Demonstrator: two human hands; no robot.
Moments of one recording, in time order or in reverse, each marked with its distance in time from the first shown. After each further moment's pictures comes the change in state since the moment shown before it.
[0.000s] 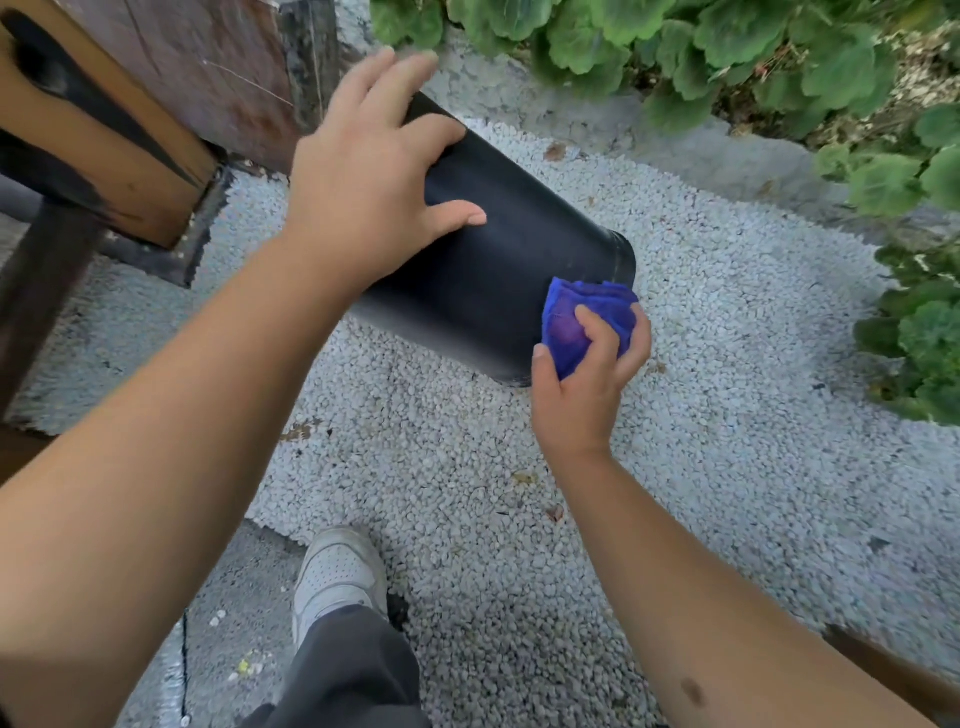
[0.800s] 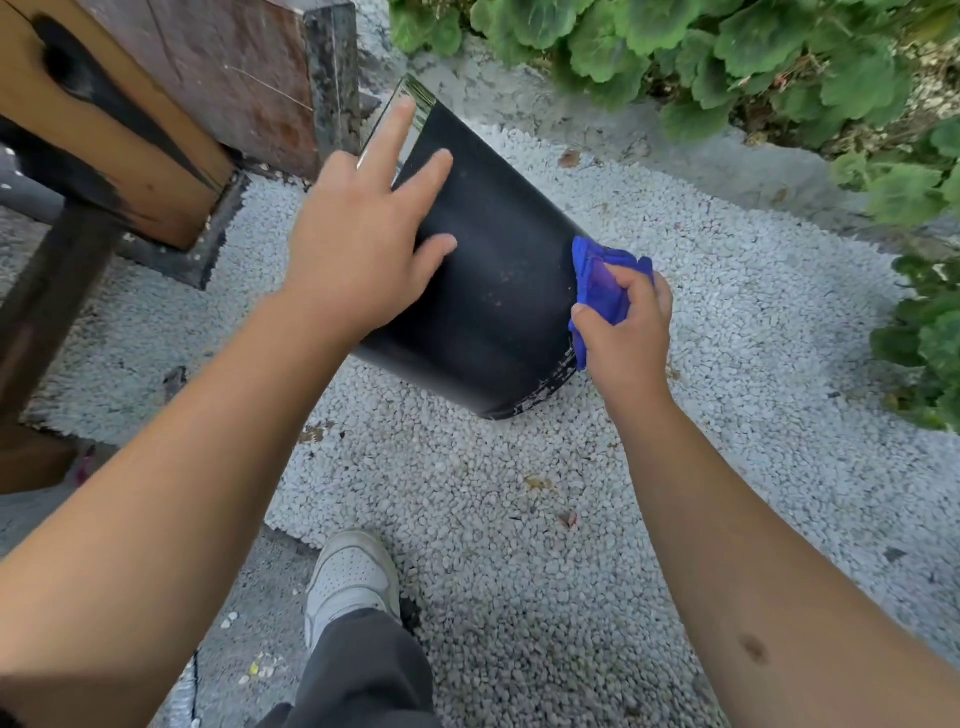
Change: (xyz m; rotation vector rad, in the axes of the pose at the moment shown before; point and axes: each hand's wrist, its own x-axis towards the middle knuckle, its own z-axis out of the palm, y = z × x) left_hand -0.036 -0.017 0.013 0.096 -0.032 -0.013; right_hand 0.063 -0.009 -0.008 0.069 -0.160 0.260
